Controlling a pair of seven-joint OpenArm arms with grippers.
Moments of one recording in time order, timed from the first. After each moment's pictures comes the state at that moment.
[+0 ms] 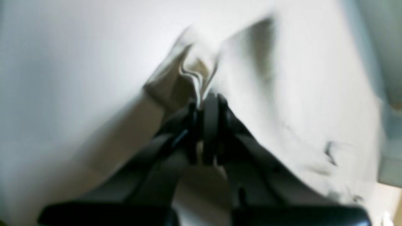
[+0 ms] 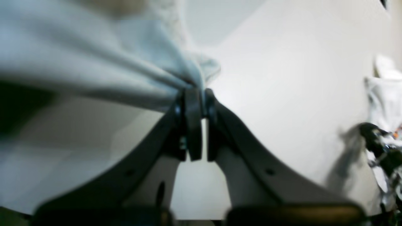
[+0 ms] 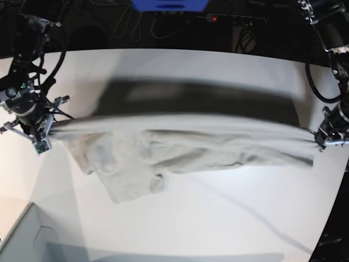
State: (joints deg) left arm -2.4 -20.6 -30.2 77.5 -47.5 1.3 47.5; right arm -6.0 5.5 24.7 105.7 -15.1 40.1 -48.0
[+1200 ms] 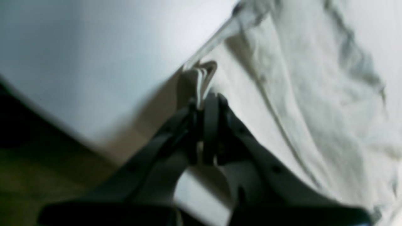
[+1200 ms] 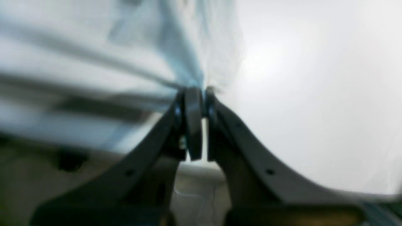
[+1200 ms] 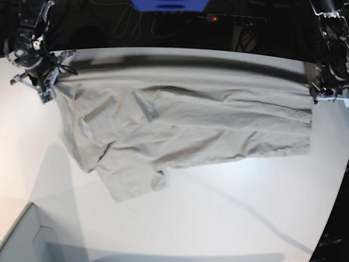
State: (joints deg) left arm 9.3 -17.5 -33.7 75.3 -43.7 0.3 45.5; right arm -18.7 4.8 29.3 97.2 -14.8 40.1 -37.4
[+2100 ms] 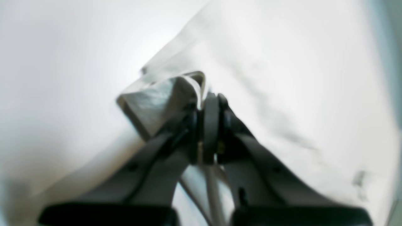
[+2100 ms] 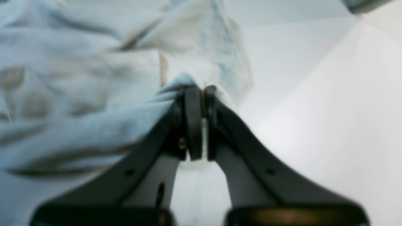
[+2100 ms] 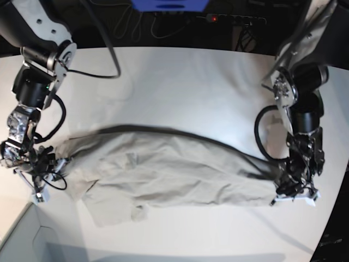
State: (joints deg) left arm -36.8 -9.2 -27.7 34.2 -20.3 0.6 24.6; right arm 24.4 10.5 29.4 61.1 -15.6 40.1 -37.0
